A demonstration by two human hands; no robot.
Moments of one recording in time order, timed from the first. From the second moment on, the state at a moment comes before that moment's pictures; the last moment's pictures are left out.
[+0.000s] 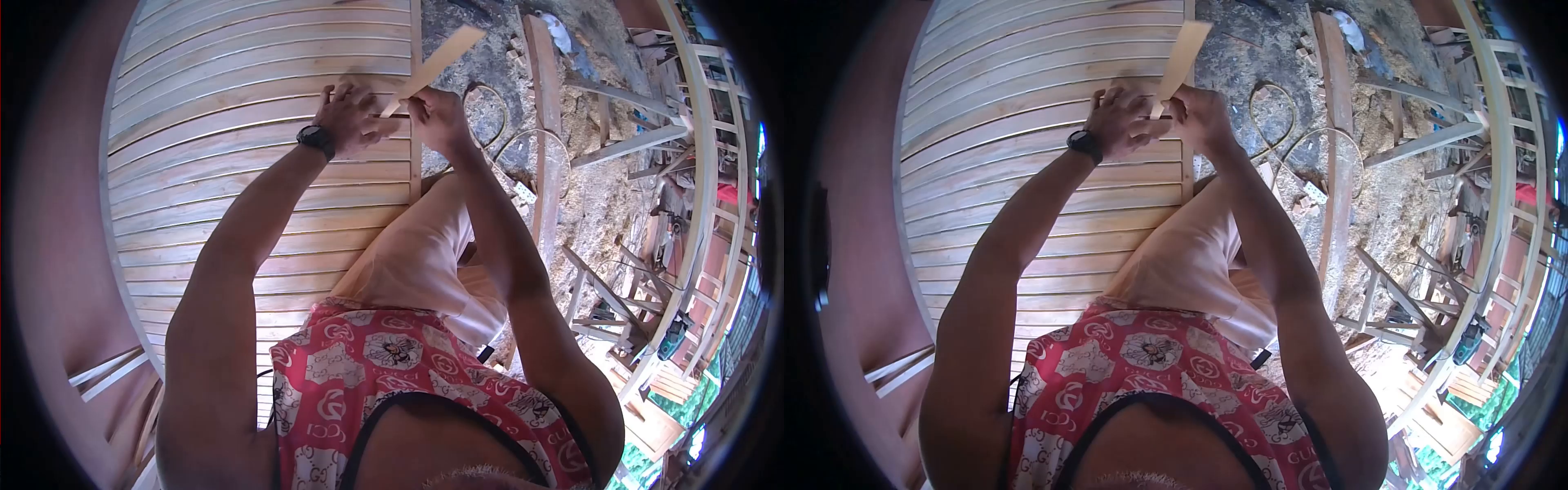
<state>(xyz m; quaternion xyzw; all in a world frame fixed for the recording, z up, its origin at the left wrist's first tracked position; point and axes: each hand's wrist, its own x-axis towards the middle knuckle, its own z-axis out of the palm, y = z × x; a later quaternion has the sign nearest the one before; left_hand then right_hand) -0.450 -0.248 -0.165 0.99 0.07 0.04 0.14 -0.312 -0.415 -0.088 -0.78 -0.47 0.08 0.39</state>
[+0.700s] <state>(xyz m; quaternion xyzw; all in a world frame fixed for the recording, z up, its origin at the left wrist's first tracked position) -0.451 -0.246 -0.164 0.98 0.07 0.02 0.18 -0.323 -0.414 -0.110 -0.78 -0.48 0.06 0.40</state>
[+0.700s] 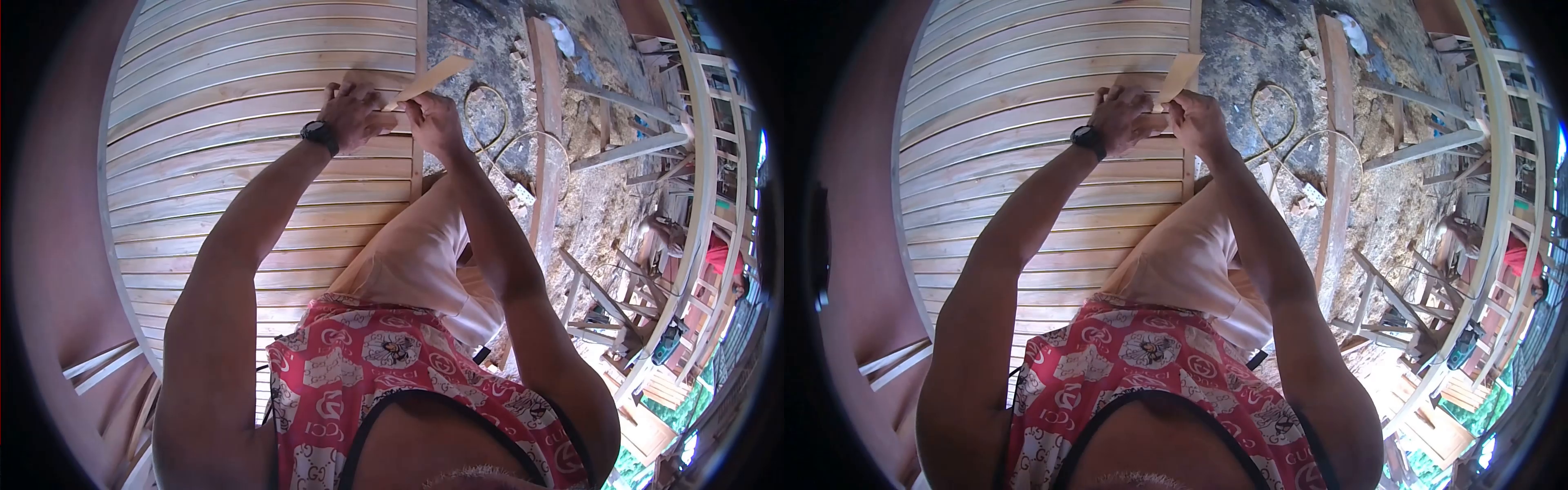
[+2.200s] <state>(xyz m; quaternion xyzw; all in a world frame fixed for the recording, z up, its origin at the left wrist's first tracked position) -0.493 -0.274 -0.174 0.98 0.07 0.04 0.18 -0.347 -0.442 -0.106 -0.79 -0.47 0.10 0.38</state>
